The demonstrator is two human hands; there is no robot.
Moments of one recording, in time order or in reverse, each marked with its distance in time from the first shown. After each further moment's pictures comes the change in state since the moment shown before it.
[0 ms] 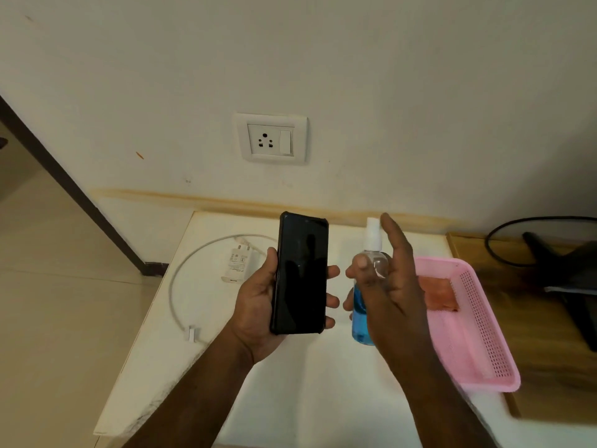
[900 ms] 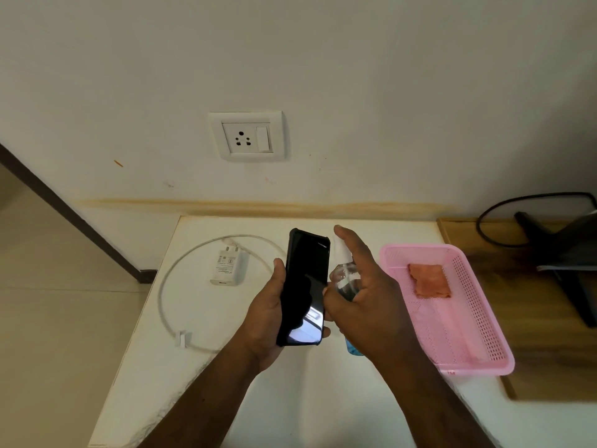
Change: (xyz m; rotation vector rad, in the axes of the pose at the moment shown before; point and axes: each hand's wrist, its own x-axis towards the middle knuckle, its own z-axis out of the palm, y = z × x) left_hand 0.008 -0.026 0.002 0.234 0.332 -0.115; right_hand -0.002 0.031 -0.010 -0.419 -0.104 0.024
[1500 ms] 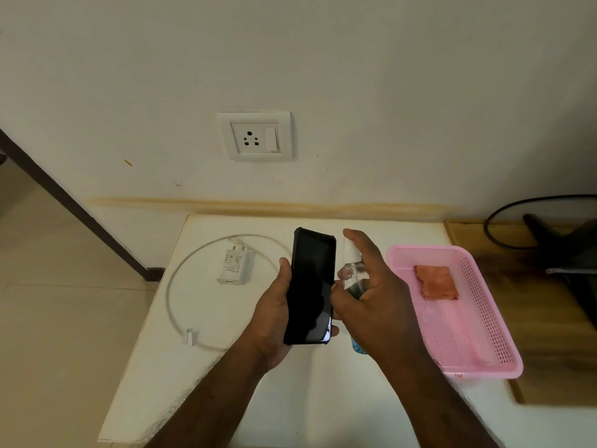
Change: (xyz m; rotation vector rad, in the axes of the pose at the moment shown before) left_hand -0.001 0.000 0.003 -0.025 0.036 0.001; right_hand 0.000 -0.005 0.001 -0.006 0.029 0.043
